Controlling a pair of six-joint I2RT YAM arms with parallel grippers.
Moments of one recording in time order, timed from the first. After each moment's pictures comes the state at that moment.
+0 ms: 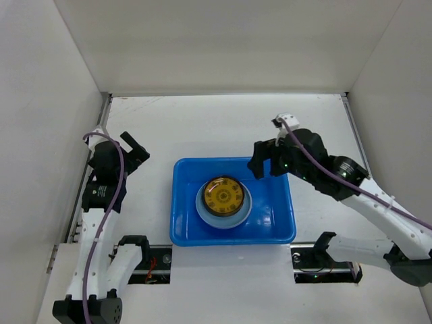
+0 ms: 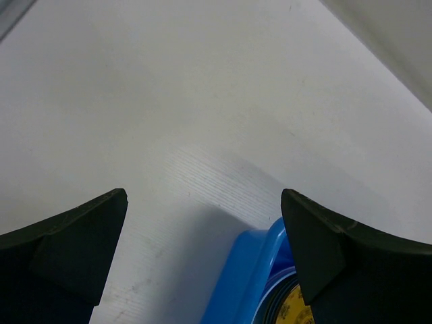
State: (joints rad) left arm -0.02 0.77 0.86 -0.63 -0.20 -0.61; right arm 0.86 1.10 1.30 -0.78 0.17 0.41
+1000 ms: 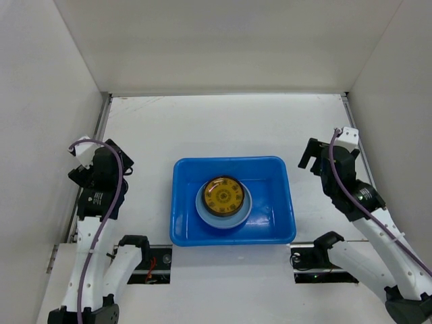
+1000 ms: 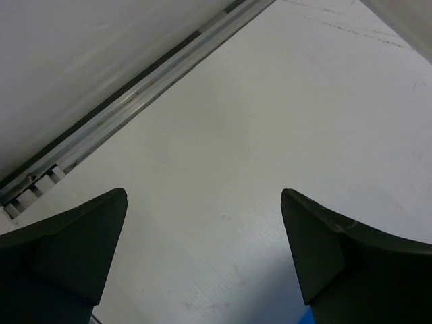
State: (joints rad) left arm -0.07 0.72 0.94 -0.81 -0.66 -0.56; right arm 0.45 0.74 0.89 -0.61 0.62 0.39
